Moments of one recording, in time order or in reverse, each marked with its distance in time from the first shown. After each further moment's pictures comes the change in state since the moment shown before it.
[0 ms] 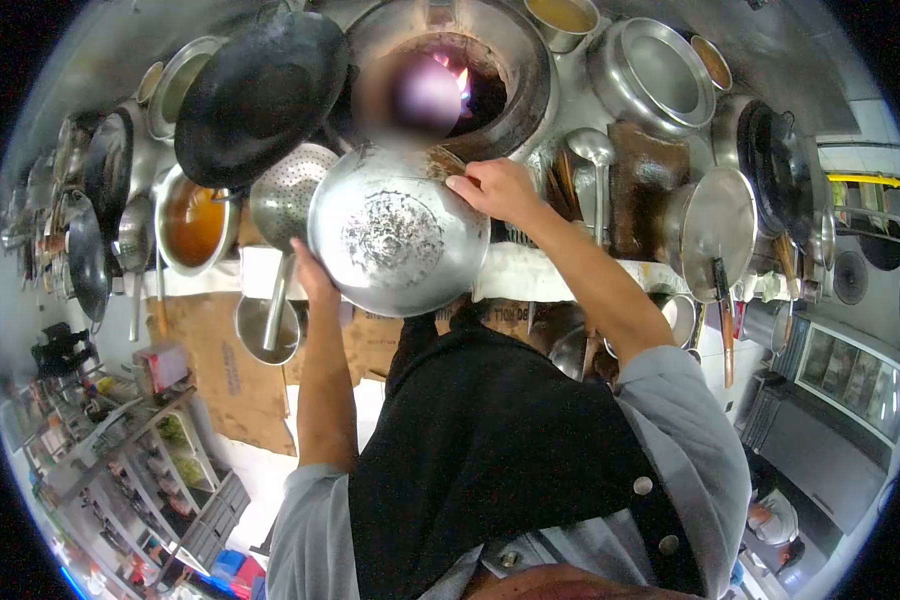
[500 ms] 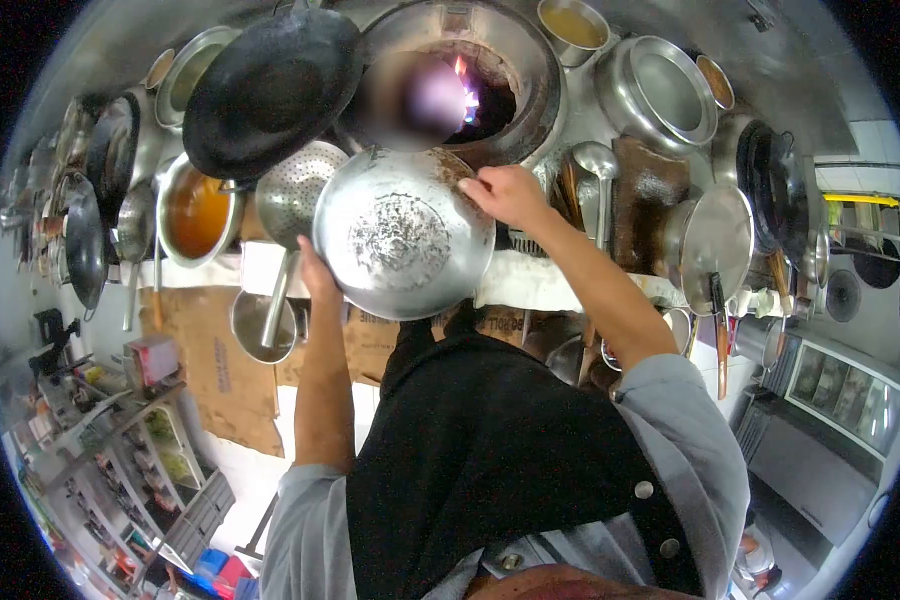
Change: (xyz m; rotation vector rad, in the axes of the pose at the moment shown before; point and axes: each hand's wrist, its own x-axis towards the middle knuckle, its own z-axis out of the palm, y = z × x) left_hand 0.008 -0.008 -0.005 -0.020 -0.007 0.009; right_hand 0.004 0.008 -0.003 -0.019 -0.054 0.090
